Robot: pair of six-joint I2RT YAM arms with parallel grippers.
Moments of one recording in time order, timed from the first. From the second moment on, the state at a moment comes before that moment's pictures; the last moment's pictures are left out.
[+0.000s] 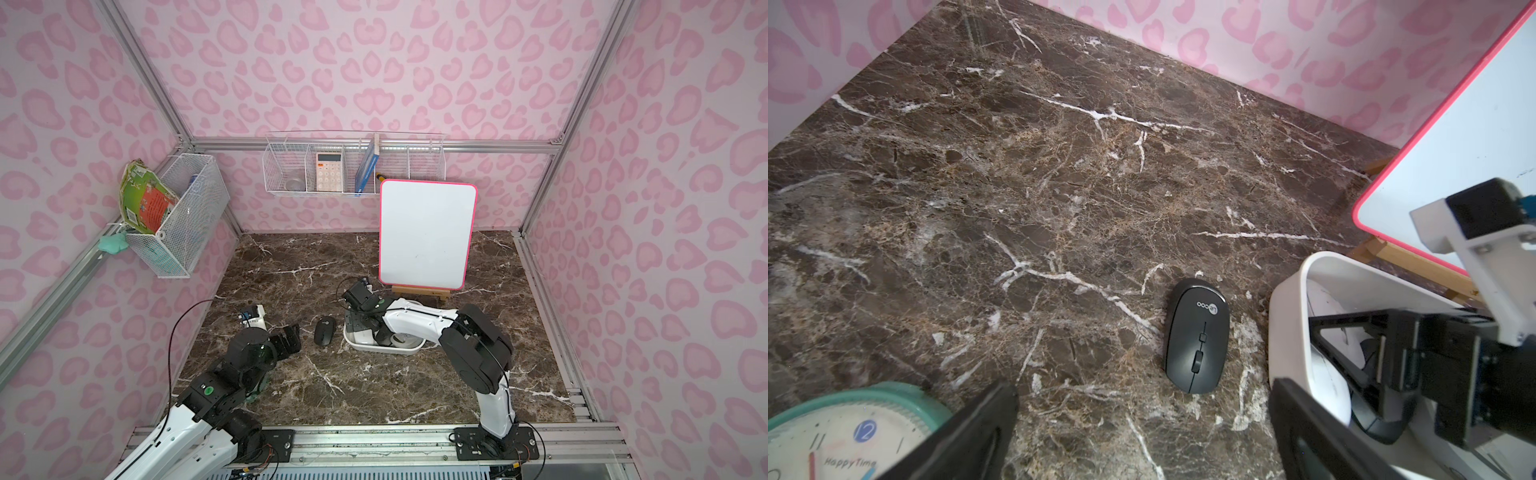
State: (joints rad) left arm -0.50 0.57 0.49 -0.52 -0.39 -0.58; right arm 0.93 1.94 1.34 -0.42 0.21 0.59
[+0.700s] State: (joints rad) left arm -0.50 0.58 0.49 -0.53 -0.40 -0.58; right arm 0.91 1.96 1.33 -0.46 0.25 0.64
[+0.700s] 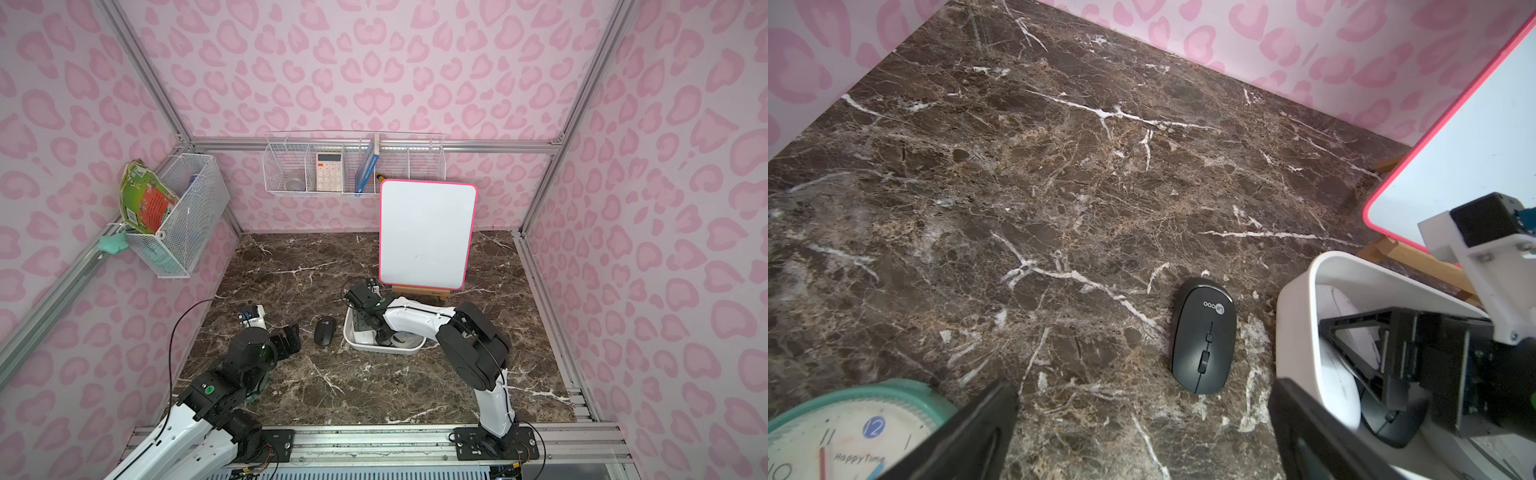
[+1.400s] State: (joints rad) left arm -0.50 0.60 0.49 -0.53 -0.41 -0.58; right arm 0.88 1.94 1.26 -0.32 0.13 0.62
